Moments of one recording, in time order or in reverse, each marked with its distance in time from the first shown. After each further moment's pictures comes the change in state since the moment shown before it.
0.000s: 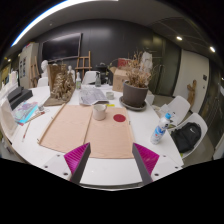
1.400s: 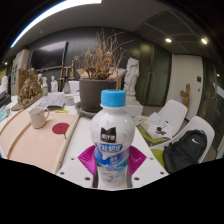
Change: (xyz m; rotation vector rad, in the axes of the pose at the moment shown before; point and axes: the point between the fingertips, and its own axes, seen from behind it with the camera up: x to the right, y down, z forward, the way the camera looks) arm 0.275 0.002 0.285 0.182 0.076 0.025
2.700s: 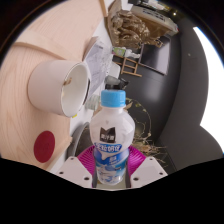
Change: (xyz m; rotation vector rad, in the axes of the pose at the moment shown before) arm -0.245 -0.193 0.126 0.168 0.443 -1.662
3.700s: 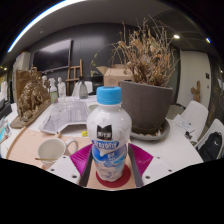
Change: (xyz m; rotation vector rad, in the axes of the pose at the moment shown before) arm -0.110 -0.003 -0.011 -0.126 -0.517 1.718
